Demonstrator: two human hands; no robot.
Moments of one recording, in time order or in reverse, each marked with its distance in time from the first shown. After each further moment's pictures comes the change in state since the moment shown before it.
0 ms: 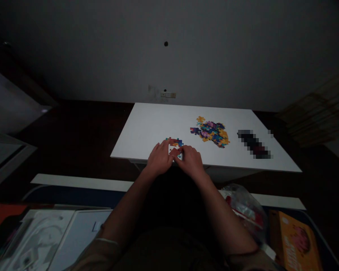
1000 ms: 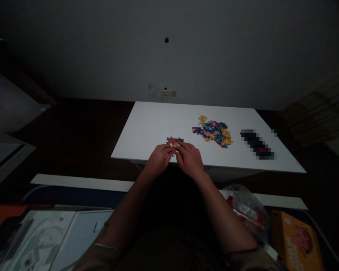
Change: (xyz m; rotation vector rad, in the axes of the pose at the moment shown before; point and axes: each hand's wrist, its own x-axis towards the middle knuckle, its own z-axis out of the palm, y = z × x) left_hand -0.006 -0.022 0.004 -0.162 0.119 0.084; right_hand 0.005 -0.004 0.005 -0.050 -0.008 -0.172
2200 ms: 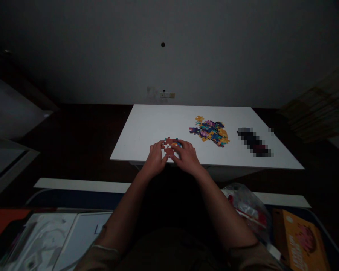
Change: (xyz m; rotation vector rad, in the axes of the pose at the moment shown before) left_hand -0.001 0.005 -0.005 0.045 -0.024 -0.148; right_hand 0.007 0.015 0.004 0.124 -0.027 -0.012
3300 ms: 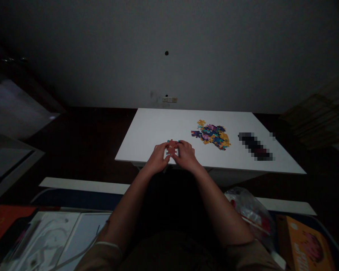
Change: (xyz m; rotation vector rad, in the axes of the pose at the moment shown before) left_hand 0.008 -0.004 -0.009 -0.066 -0.045 0.049; right_hand 0.017 -0.006 0.011 0.022 -0.017 0.120
